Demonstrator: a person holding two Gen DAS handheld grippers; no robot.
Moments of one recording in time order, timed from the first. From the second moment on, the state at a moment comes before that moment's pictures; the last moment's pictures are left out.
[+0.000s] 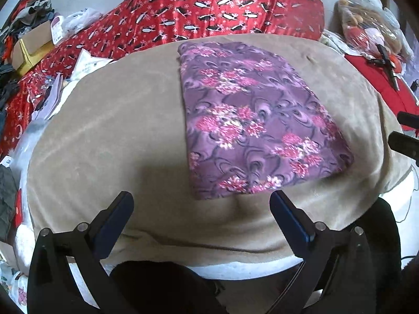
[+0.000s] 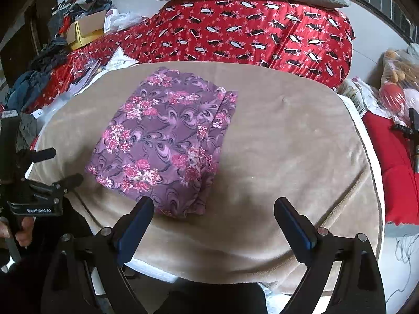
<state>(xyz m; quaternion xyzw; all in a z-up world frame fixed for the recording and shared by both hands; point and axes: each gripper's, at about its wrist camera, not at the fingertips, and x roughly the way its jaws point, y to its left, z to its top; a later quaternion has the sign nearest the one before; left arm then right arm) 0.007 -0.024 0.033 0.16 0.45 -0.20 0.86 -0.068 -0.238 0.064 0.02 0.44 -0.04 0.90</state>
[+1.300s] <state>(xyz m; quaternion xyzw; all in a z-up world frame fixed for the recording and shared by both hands) -0.005 -0.035 0.040 0.14 0.46 -0.23 0.85 -0.067 -0.239 0.054 0.02 0.46 -0.05 0.88</state>
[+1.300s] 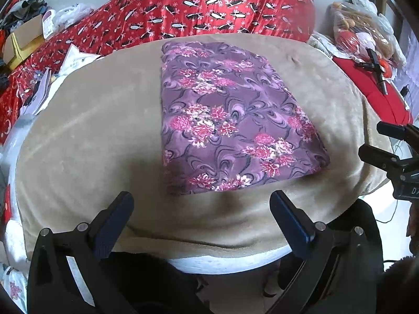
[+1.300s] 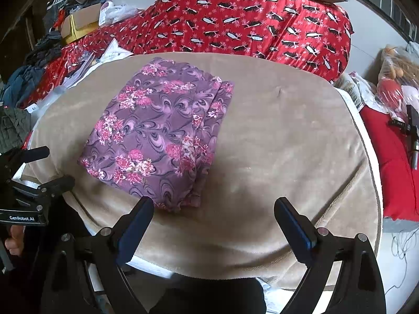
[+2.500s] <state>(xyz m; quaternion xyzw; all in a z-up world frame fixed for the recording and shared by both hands) -0.013 -0.037 0.054 0.12 0.44 -0.26 0.85 -0.070 -0.239 0.054 0.00 0.47 -0.05 0.88</state>
